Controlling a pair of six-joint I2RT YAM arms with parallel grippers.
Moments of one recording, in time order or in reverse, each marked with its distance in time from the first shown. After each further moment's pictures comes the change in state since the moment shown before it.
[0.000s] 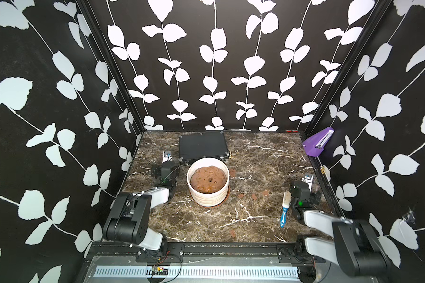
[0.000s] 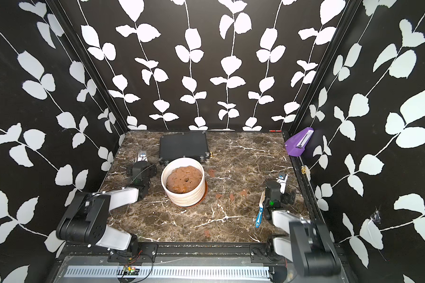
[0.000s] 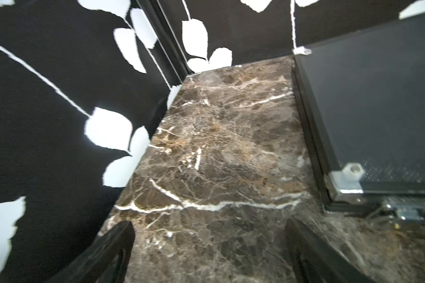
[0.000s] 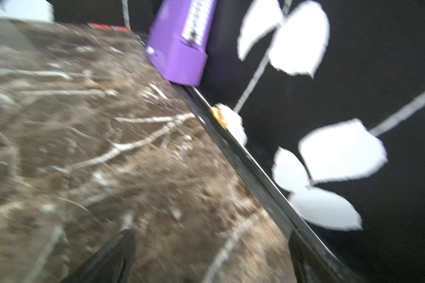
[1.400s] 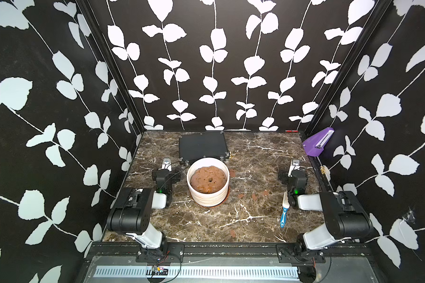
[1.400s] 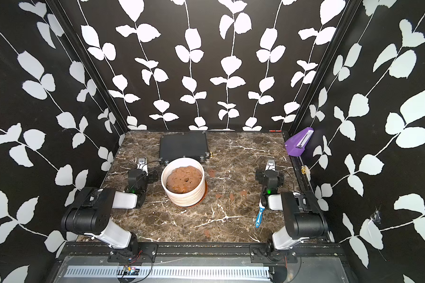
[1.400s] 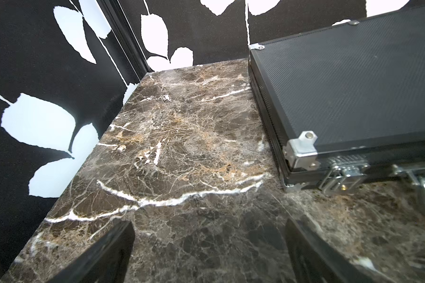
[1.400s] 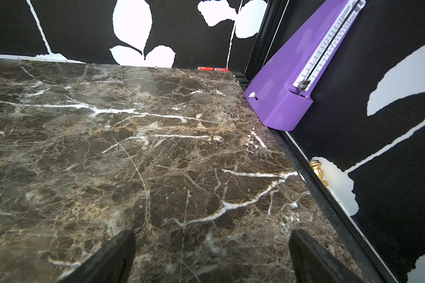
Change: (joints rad) left arm 0.094 0.052 -0.131 0.273 0.277 -0.023; right arm -0.007 0.257 0.153 0.193 -0.326 -0.040
